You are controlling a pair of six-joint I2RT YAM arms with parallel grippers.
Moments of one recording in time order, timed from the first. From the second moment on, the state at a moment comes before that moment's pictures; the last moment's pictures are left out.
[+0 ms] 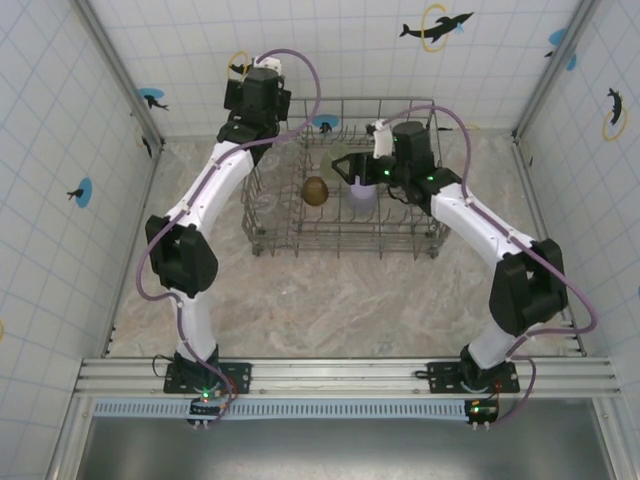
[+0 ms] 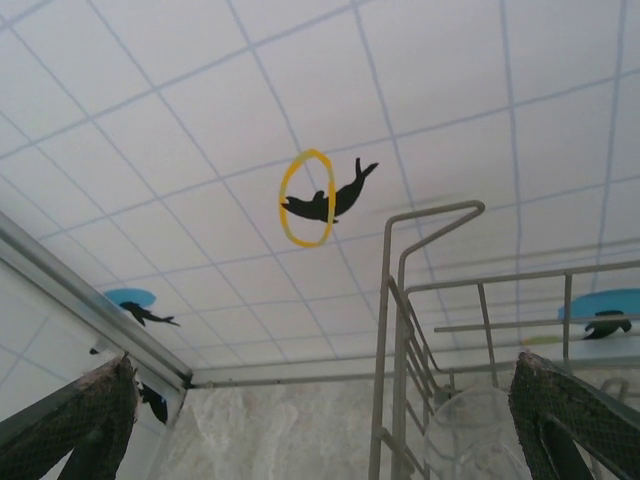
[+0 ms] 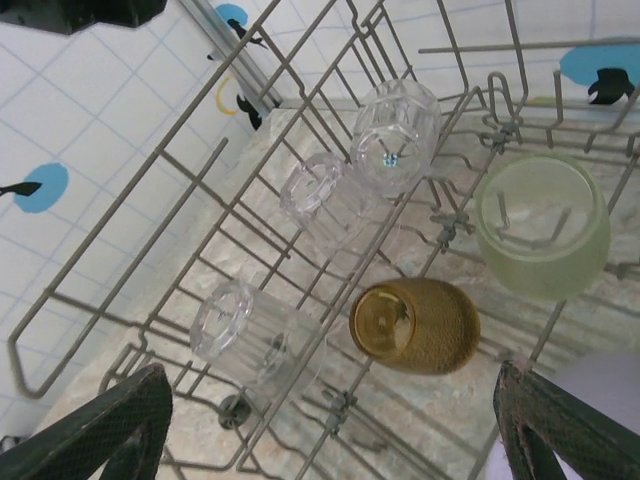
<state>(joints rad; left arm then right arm) -0.42 1.99 1.99 -0.33 -0.57 0.20 0.49 1.67 1.40 -0.18 -0.41 0.34</state>
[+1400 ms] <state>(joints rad) -0.23 1.83 1.60 -0.22 -0.31 -0.08 0.63 2.47 2.23 -0.21 -0.11 0.31</state>
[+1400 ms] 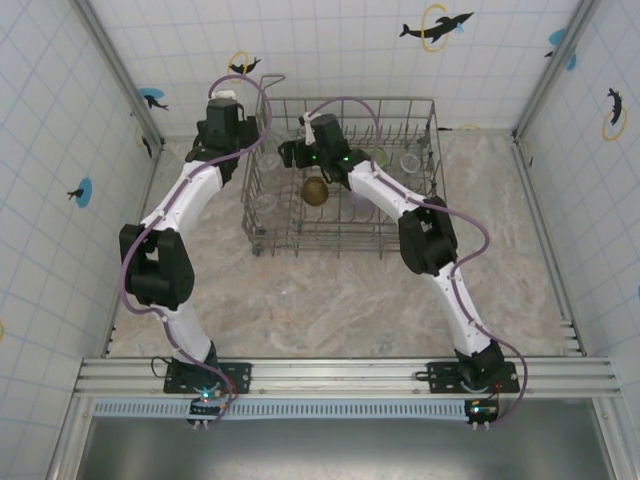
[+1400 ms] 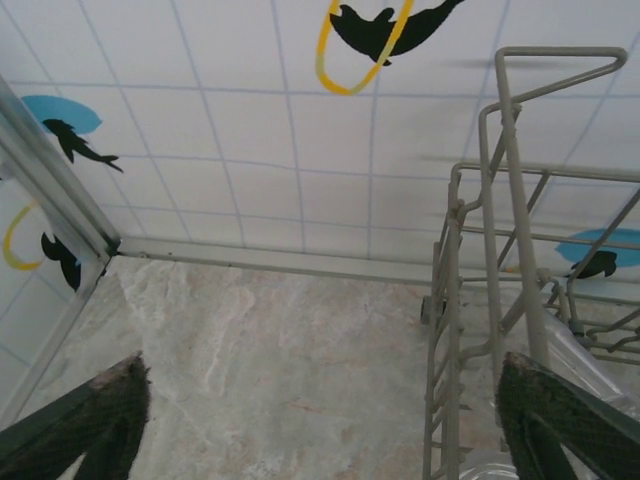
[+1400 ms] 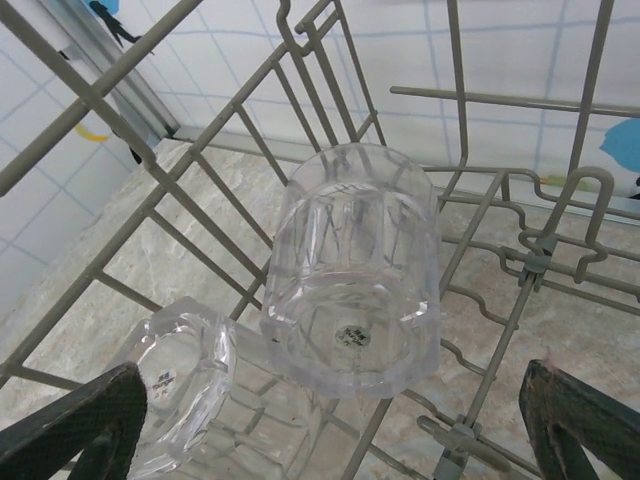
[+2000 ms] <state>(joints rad) -0.23 1.84 1.54 -0.12 -0.14 -0.11 0.69 2.44 2.23 -0.21 0.01 0.35</state>
